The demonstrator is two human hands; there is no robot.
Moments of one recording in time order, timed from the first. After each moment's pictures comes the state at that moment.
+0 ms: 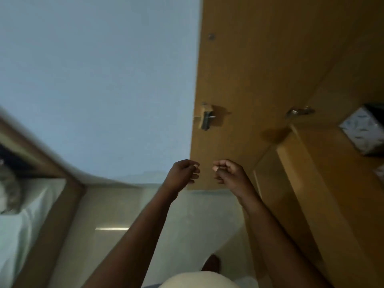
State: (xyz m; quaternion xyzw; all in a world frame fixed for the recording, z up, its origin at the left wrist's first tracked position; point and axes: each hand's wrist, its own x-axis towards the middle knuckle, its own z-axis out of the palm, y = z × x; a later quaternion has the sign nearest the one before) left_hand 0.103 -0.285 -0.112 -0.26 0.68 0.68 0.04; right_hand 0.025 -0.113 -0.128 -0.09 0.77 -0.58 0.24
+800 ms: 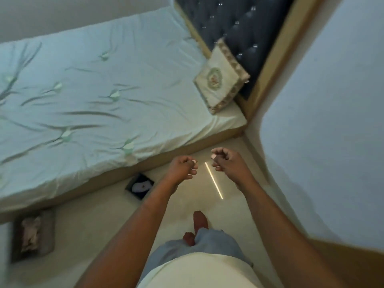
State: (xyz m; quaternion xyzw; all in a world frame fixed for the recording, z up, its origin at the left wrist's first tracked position) left_hand 0.582 -0.522 -0.185 -0.66 0.36 0.61 -0.25; right_hand 0.399 -0.542 -0.184 -0.47 0.61 -0.28 0.57
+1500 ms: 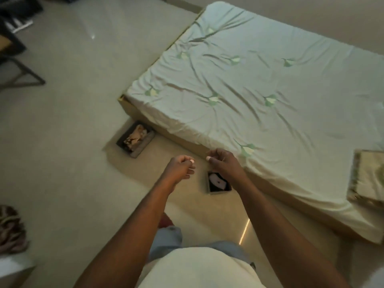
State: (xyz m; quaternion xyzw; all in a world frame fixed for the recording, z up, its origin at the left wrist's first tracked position) left_hand 0.958 -0.307 -0.205 -0.75 0.02 0.44 -0.50; right_hand 0.863 -0.460 -0.190 -0.74 0.32 0.03 0.60
